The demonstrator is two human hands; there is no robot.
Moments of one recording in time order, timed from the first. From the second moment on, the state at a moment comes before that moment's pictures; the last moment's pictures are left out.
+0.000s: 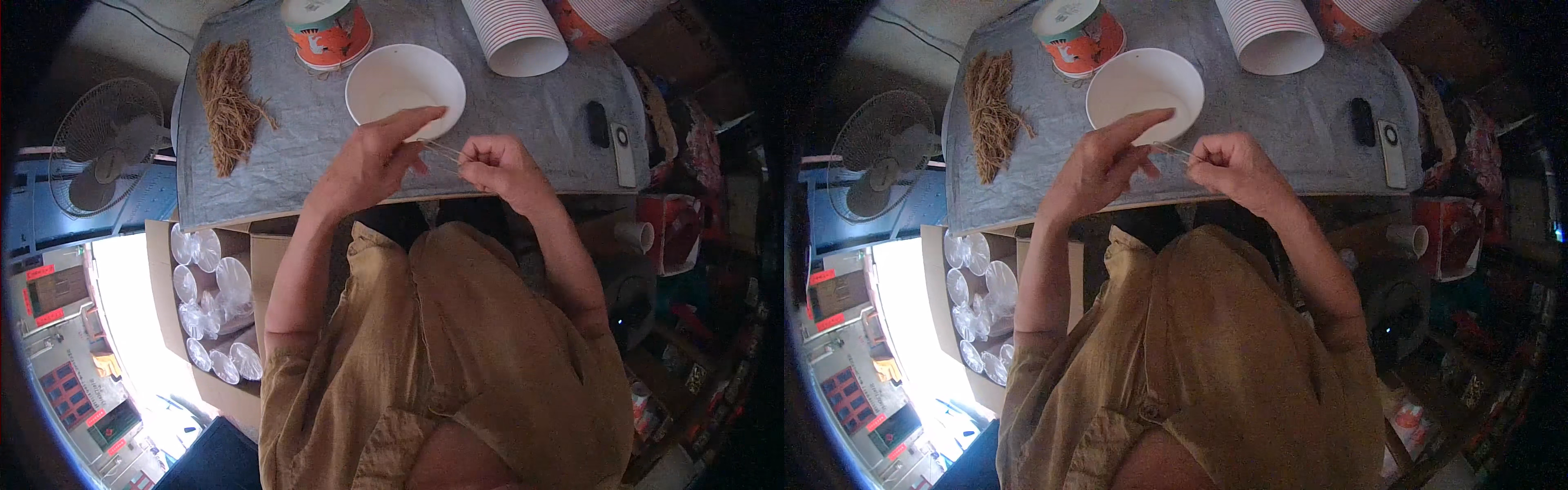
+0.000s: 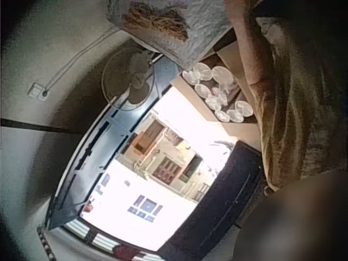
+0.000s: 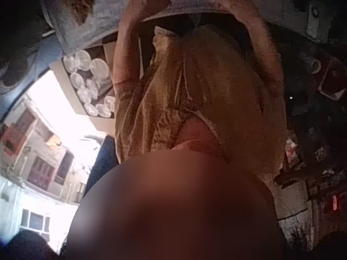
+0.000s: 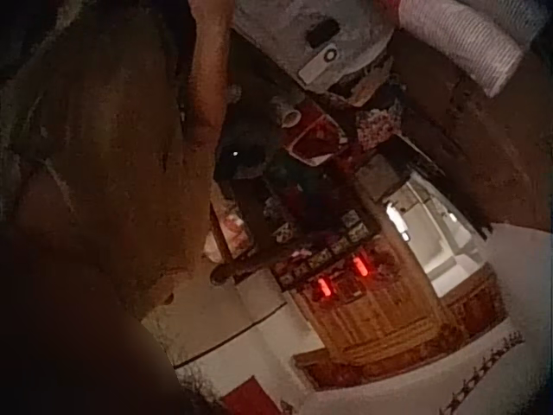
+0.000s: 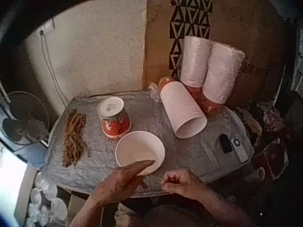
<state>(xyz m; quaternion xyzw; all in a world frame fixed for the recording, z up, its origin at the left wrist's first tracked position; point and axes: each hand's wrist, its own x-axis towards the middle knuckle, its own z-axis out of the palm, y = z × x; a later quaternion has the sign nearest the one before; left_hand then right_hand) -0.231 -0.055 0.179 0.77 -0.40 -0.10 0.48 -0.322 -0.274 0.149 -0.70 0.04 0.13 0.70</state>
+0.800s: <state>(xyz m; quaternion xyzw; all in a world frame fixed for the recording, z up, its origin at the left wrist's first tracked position) -0.218 -0.072 0.162 0.65 -0.28 -0.41 0.58 -0.319 -0.271 0.154 -0.81 -0.04 -0.06 0.58</state>
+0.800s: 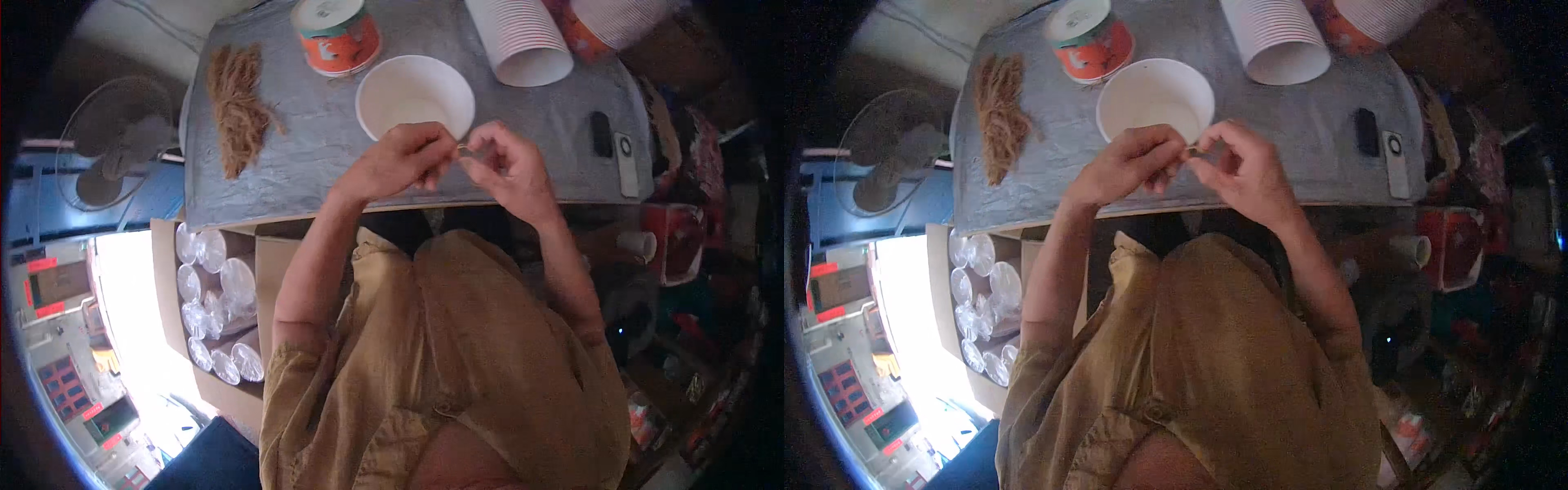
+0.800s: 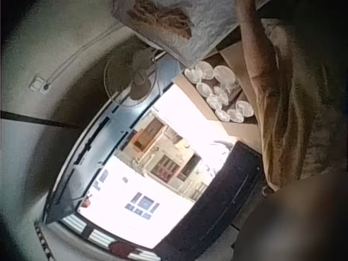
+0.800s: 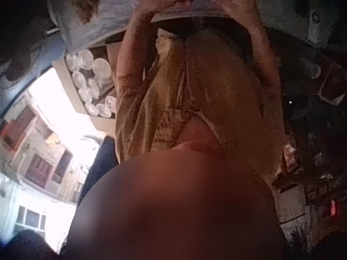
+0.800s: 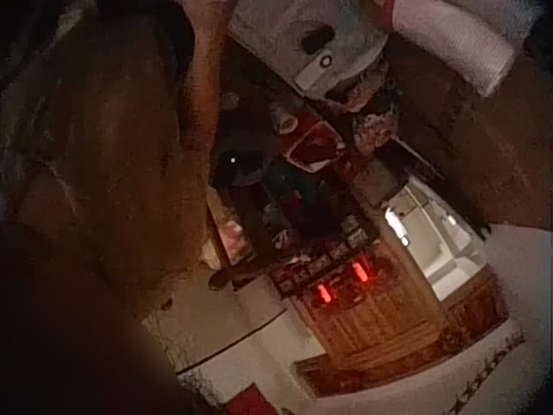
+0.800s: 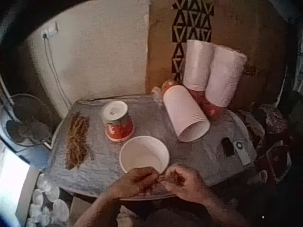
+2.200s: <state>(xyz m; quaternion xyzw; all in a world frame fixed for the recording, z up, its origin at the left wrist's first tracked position) -0.255 -0.069 0.133 0.72 -0.26 -0.08 0.64 -0.308 -0.245 0.129 -0.48 0.16 0.04 0.86</state>
